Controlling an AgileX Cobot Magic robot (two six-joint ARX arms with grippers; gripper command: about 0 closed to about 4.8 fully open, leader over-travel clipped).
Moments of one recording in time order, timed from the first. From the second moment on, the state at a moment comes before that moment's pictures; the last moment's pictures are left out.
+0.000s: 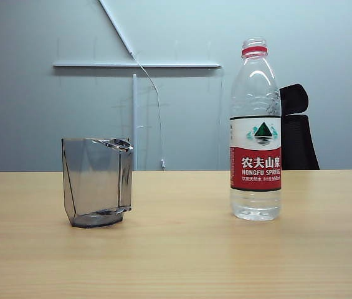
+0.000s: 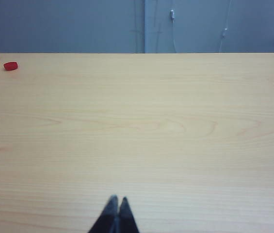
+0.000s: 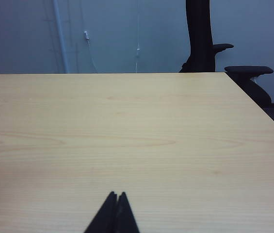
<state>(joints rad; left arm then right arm) -0.01 0.00 0.01 -0.09 -0.04 0.03 -0.05 0.00 0.01 -0.02 0.00 0.00</state>
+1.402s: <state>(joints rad) -0.78 0.16 0.01 -0.09 -0.07 0.03 0.34 0.31 0.14 0.06 -0.24 0.07</state>
